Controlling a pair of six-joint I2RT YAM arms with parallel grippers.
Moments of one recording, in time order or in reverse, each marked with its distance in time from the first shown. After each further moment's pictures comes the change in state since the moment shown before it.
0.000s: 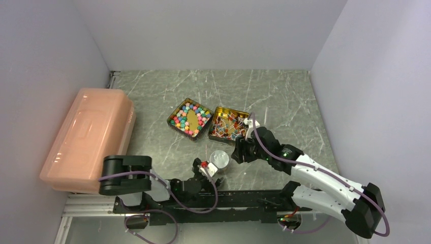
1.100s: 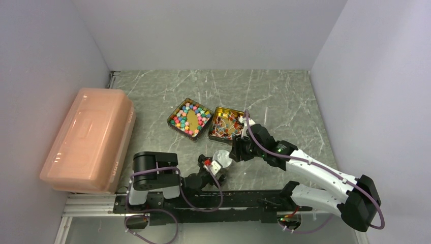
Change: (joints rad) left arm 0.080 0.342 0.035 0.494 0.067 0.183; right arm 0.000 0.109 0.046 0.011 -0.032 -0.003
